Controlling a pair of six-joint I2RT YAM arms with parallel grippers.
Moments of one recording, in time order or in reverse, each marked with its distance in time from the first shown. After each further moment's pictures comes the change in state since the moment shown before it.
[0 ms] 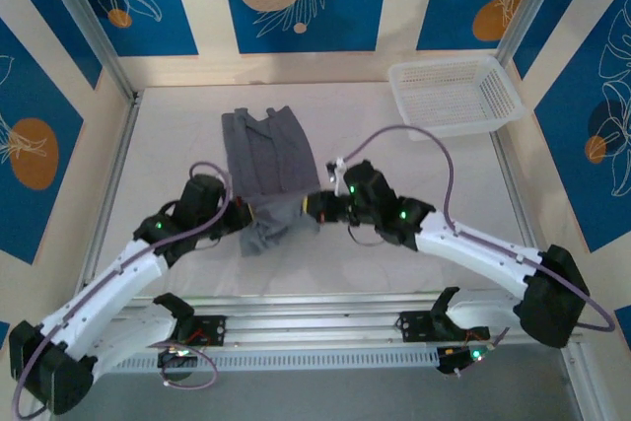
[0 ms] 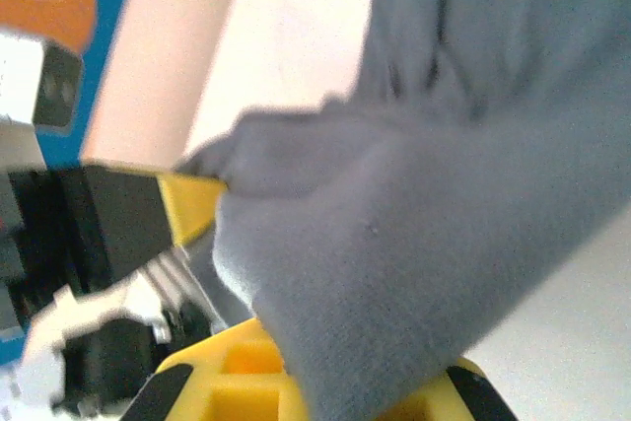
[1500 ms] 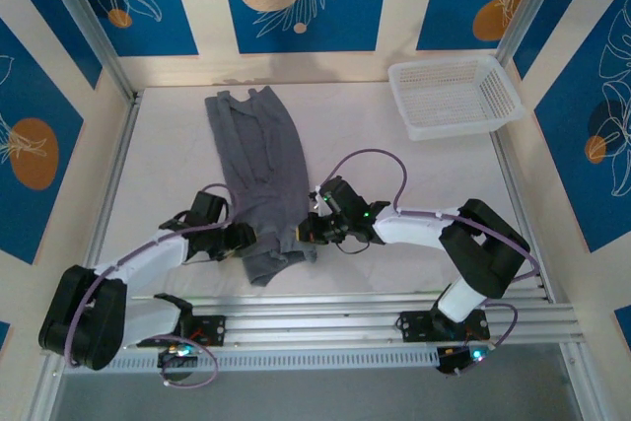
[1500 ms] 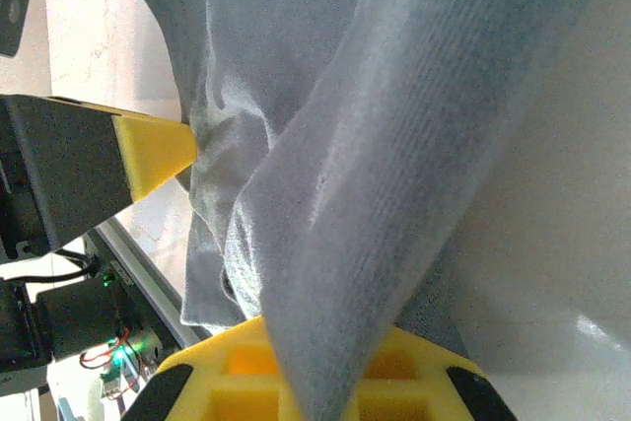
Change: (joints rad) left arm 0.178 0.252 -0.310 0.223 0.230 0.054; right arm 0.005 0.360 -0.124 0.162 -0.221 0.032
